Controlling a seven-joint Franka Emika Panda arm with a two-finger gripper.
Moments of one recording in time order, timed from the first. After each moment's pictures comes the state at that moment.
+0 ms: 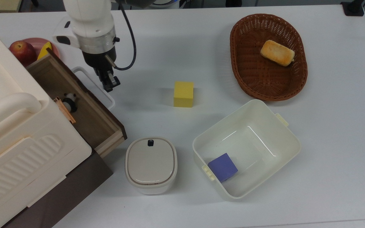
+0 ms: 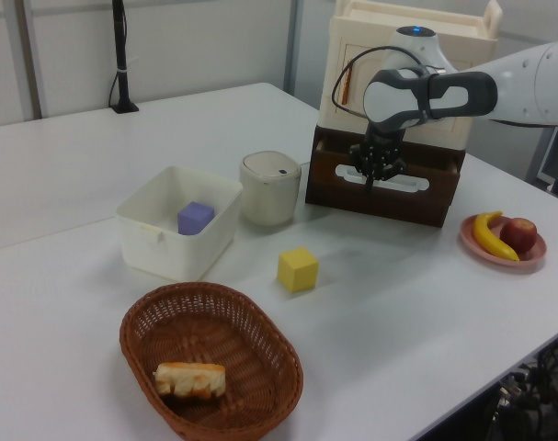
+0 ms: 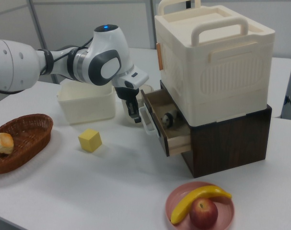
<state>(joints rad) -0.16 0.27 0.02 -1.71 -0.06 2.14 0.84</state>
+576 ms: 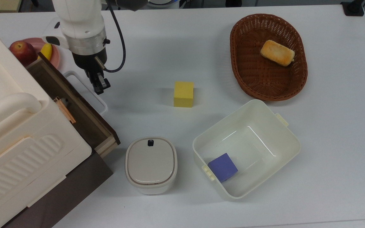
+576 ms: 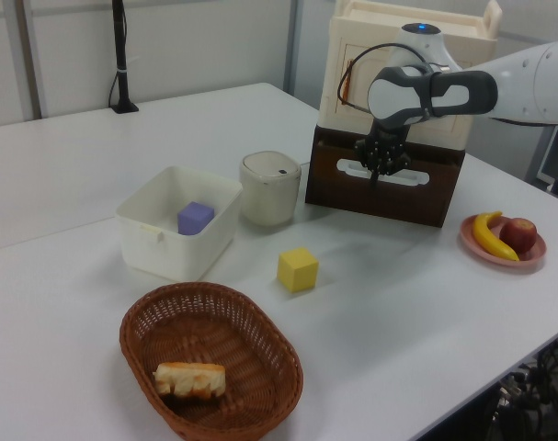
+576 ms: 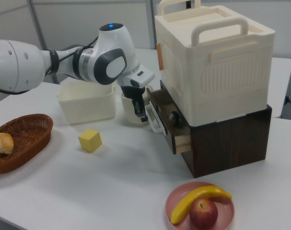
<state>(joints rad) -0.19 0.30 0.02 -1.67 -0.08 2.14 0.84</state>
